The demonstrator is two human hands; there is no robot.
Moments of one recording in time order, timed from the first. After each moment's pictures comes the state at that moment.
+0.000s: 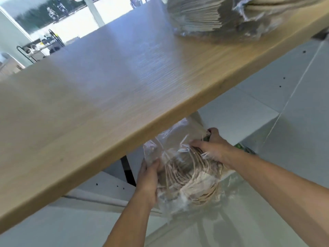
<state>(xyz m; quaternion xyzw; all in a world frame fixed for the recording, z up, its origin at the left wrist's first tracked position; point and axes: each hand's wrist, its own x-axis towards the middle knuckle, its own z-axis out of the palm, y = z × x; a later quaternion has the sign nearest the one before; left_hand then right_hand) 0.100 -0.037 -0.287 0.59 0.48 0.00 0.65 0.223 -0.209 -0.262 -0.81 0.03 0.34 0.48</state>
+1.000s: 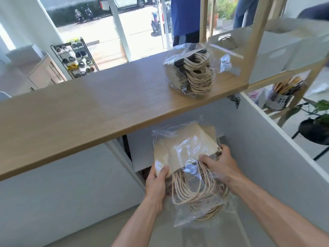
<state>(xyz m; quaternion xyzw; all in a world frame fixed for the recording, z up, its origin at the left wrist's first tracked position) -0.049 -0.240 -0.113 0.52 0.42 0.08 0.74 0.047 -0.399 -0.065 -0.84 0.03 0.22 0.50</state>
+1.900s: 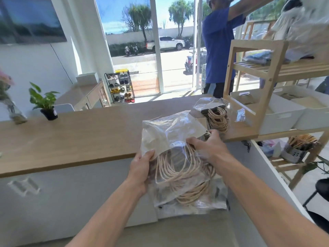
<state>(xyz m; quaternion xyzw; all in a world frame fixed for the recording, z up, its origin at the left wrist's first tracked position) -0.141 -0.225 0.106 0.49 0.34 0.23 0.77 -0.018 -0.374 0.157 -0.82 -0.14 0.18 0.53</state>
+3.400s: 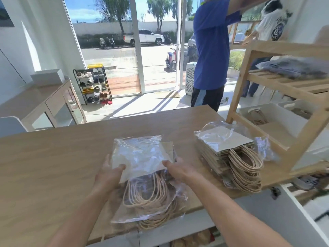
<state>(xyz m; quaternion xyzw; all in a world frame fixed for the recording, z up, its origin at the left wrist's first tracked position) 0.057 0.047 0.073 0.71 0.45 0.17 0.51 0.187 -0.123 0.080 -0.87 -0.18 0.28 0.35</state>
